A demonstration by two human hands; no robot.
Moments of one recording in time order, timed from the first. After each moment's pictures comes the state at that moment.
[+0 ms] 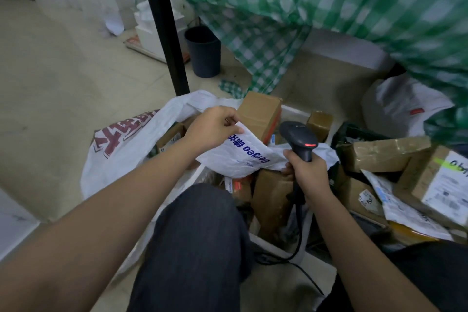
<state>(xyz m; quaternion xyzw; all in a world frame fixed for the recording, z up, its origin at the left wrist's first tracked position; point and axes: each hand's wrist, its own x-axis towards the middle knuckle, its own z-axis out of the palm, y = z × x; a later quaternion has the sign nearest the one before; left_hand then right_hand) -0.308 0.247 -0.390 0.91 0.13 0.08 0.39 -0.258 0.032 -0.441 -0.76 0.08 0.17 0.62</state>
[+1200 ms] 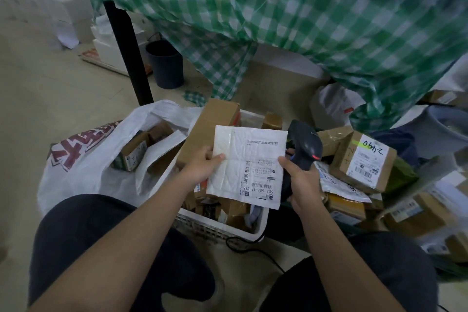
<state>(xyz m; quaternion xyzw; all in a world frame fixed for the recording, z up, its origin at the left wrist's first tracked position) -0.342 0.163 -0.432 0.75 0.27 -0.04 0.61 -0.303 -0.051 -0.405 -0.64 0.12 0.08 0.75</state>
